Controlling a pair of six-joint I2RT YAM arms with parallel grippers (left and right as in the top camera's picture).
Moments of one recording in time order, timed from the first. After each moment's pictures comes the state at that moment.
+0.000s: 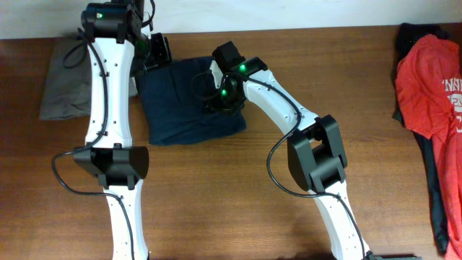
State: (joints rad) left arm -0.09 2.41 2.83 -1.66 0.10 -0.33; right arm 0.50 2.45 2.15 -0.95 -0.41 0.32
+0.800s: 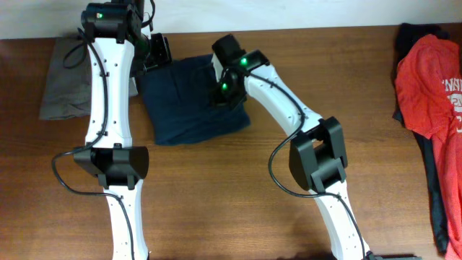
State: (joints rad) left arm -0.09 2.41 2.83 -1.66 0.09 -0.33; right arm 0.49 2.45 2.27 -1.05 -0.31 0.31
